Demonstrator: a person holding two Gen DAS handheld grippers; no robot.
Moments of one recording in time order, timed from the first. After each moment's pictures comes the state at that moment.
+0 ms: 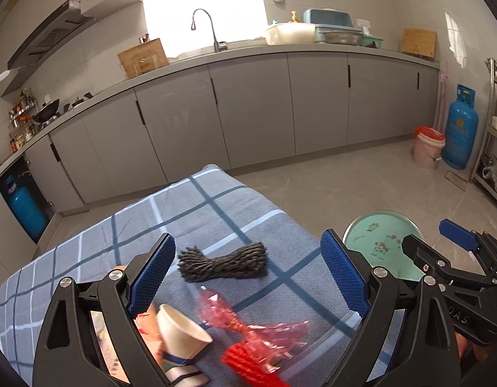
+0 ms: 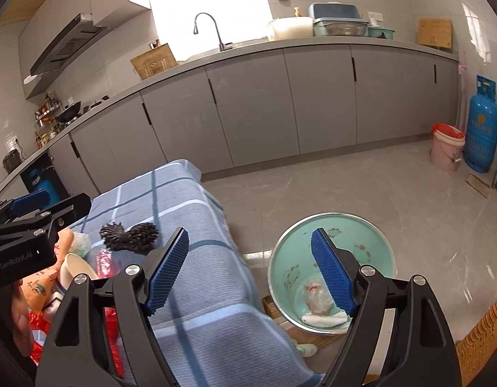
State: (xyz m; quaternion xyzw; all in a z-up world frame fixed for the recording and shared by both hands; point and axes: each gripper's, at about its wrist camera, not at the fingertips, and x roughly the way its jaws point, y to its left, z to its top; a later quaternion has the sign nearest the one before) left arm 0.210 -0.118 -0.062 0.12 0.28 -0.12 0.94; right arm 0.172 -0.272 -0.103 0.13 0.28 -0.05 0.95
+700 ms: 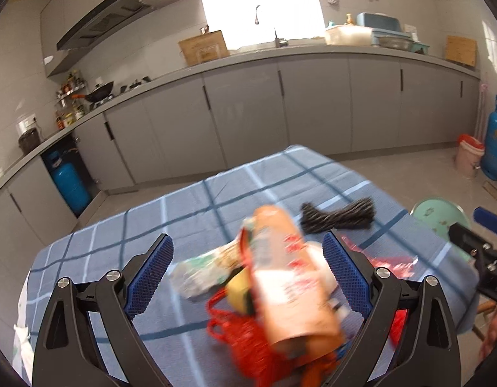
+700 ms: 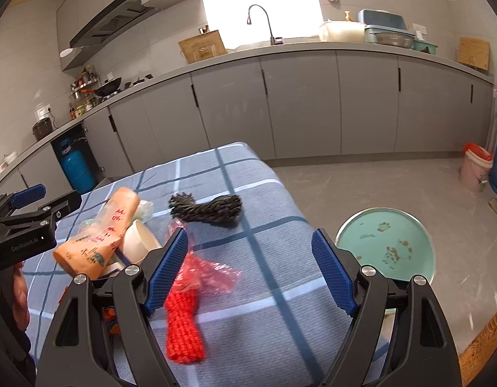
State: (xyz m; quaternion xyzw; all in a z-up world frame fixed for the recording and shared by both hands) left arm 0.175 0.021 -0.066 0.11 0.29 -0.01 0.95; right arm 0.154 -0.175 -0.097 0.09 0.29 0.03 0.95
